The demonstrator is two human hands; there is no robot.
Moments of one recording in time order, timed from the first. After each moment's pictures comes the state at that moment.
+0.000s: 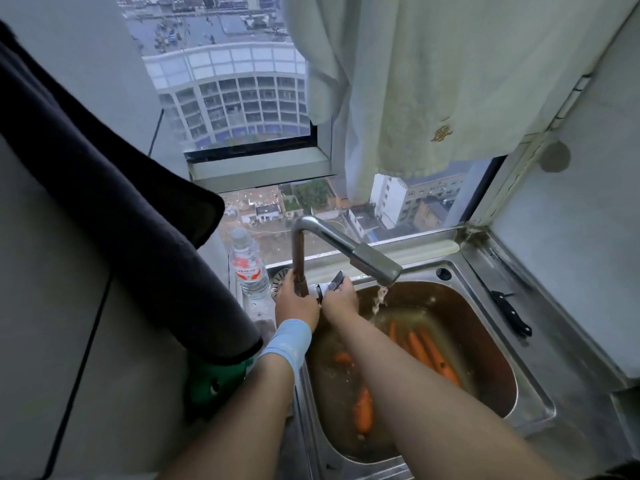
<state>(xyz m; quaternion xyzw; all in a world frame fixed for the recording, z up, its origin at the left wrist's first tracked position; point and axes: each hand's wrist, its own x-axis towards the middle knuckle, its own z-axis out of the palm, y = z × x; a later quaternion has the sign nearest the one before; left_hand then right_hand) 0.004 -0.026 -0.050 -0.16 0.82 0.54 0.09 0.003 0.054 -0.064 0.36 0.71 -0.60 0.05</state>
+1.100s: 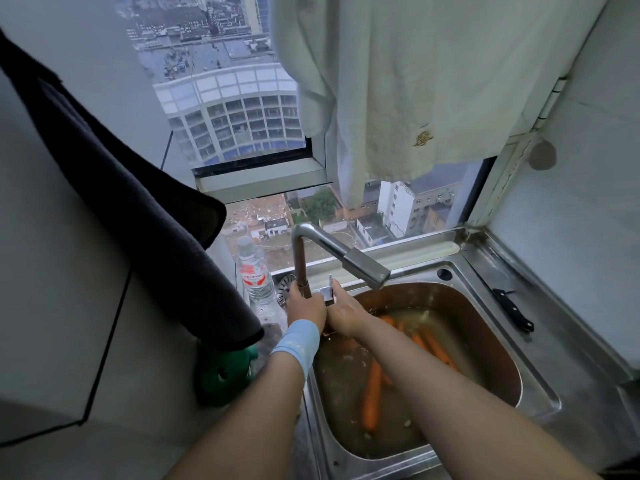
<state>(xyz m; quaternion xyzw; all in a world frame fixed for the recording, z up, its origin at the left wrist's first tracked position) 0.017 -0.012 -0.039 -0.21 0.78 0.58 0.12 0.030 0.079 -0.052 0.17 0.82 -0.52 0.19</state>
